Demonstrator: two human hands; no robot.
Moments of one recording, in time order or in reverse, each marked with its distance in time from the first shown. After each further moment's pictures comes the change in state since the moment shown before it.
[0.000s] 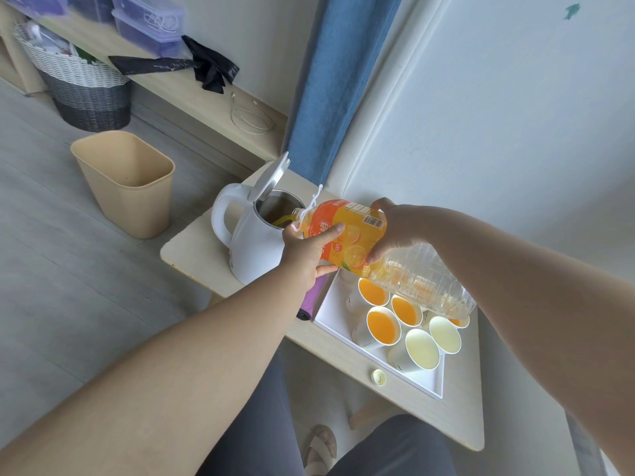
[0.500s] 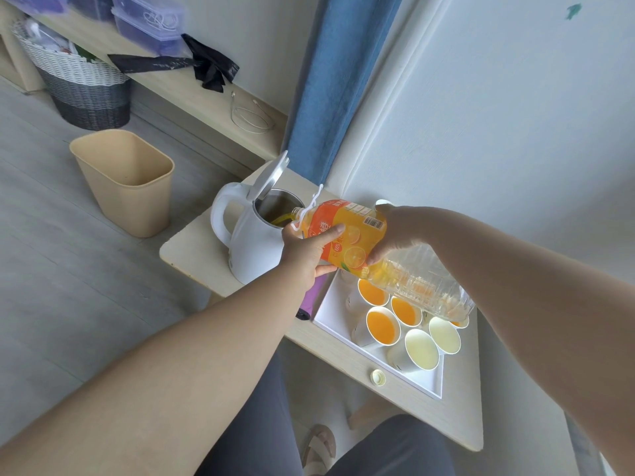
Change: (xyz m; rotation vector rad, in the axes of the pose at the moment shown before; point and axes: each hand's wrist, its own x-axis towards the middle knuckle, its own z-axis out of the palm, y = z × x) left_hand 0.001 0.000 0.000 0.006 0.006 0.020; right_hand 0.004 0.000 0.002 -0.035 -0.008 -0.012
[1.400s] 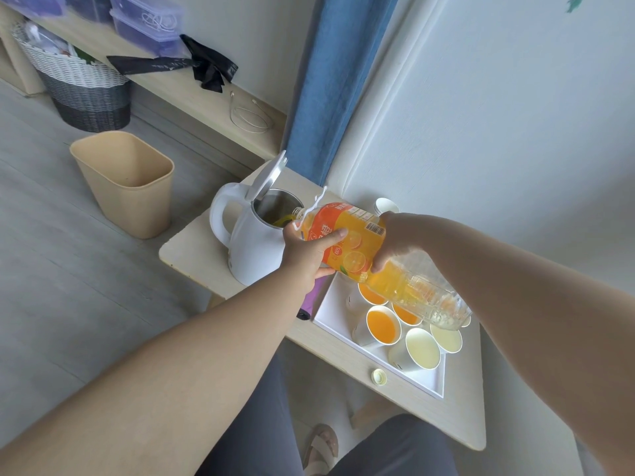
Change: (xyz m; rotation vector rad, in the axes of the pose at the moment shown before) left_hand -0.004 -0.004 0.004 0.074 0.032 0.034; right_hand 0.005 0.009 0.013 -0.063 0.014 0.054
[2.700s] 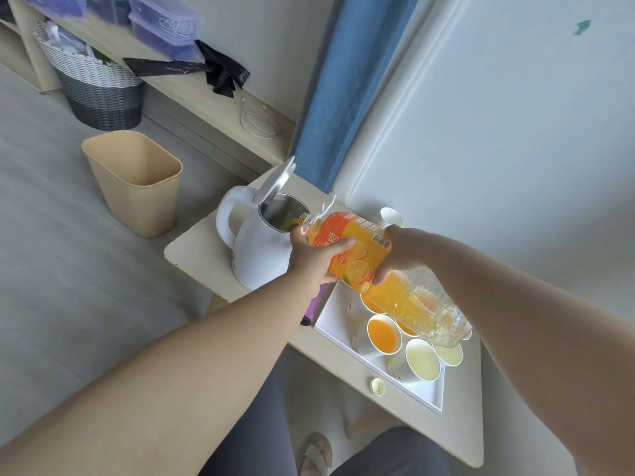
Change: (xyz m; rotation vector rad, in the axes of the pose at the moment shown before) left_hand -0.003 0.001 0.001 0.037 0.022 0.018; right_hand 0.012 0.004 0.012 0.103 -0.026 0.014
